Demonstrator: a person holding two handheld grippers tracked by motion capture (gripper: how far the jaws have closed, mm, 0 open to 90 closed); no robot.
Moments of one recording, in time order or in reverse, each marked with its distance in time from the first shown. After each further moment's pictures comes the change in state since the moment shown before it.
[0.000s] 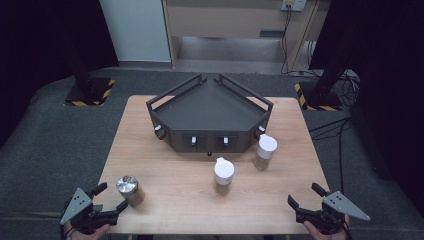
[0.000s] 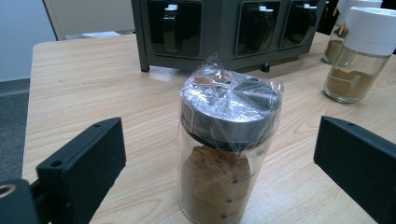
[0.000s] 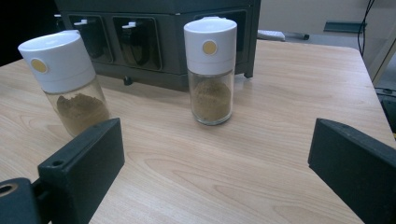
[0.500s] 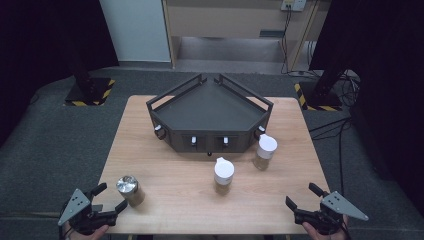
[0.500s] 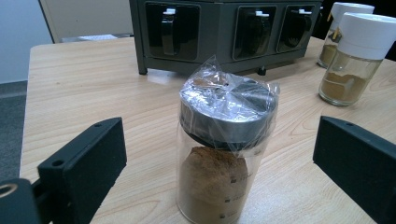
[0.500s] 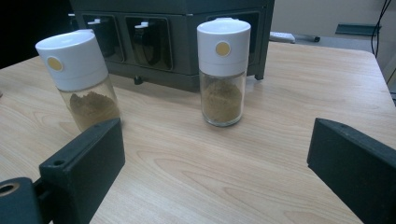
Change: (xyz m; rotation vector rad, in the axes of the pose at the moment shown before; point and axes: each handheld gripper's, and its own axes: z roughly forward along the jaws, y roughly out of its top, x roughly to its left) left arm 0.004 -0.003 -0.003 -0.016 -0.017 -0.005; right arm -0.002 0.000 0.001 -0.004 0.038 -0.014
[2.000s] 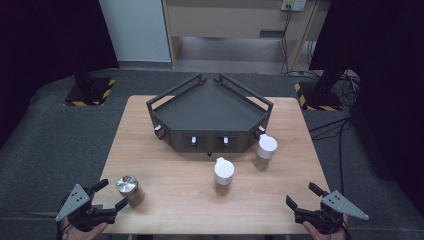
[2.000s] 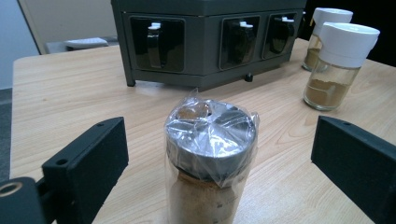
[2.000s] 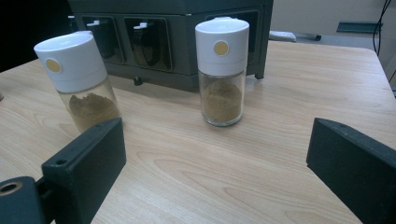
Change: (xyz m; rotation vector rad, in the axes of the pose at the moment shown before) left arm 0.007 0.024 0.001 0.017 -0.055 0.027; right arm -0.003 -0.001 0.001 0.002 0.003 0.019
